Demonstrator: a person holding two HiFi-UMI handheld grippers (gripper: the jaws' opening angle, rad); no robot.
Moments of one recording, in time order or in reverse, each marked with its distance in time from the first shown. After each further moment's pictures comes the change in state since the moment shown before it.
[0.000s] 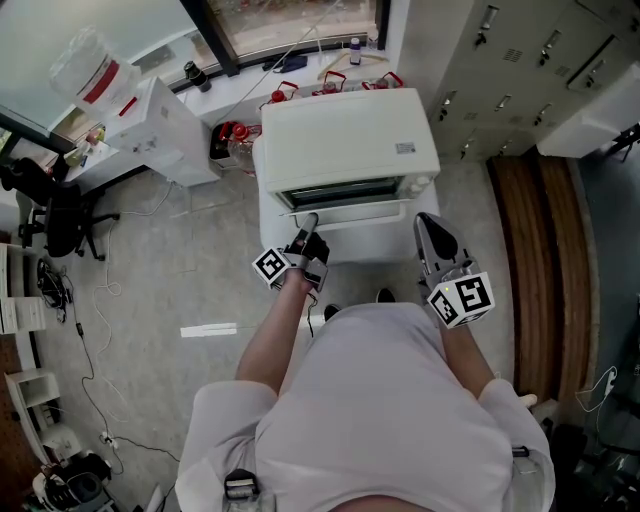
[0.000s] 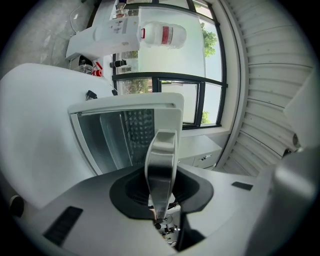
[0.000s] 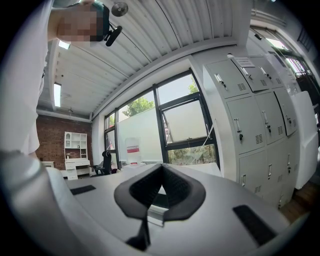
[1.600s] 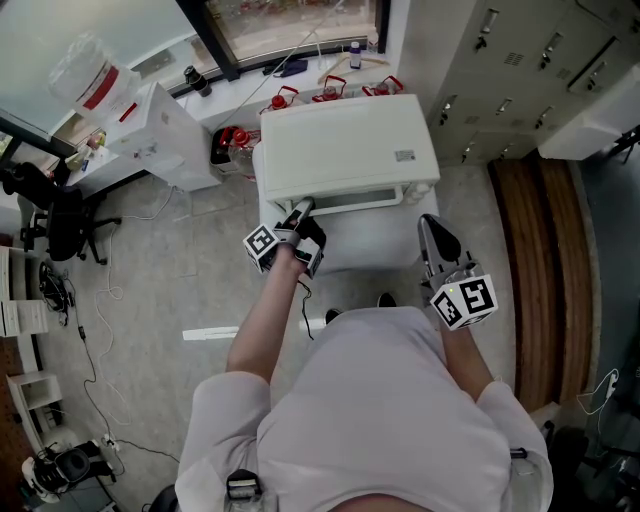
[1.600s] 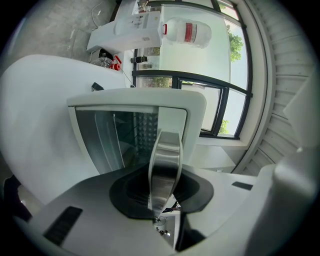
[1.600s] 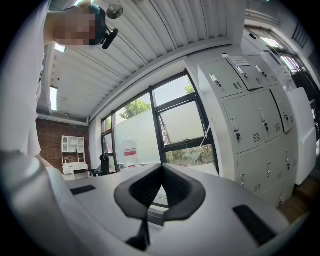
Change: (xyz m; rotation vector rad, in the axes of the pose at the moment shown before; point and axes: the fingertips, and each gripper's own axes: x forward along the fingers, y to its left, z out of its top) left arm 0.043 0.002 0.032 -0.208 0.002 0.152; right arm 0.005 -0.017 0.004 0.040 -0.017 -0.025
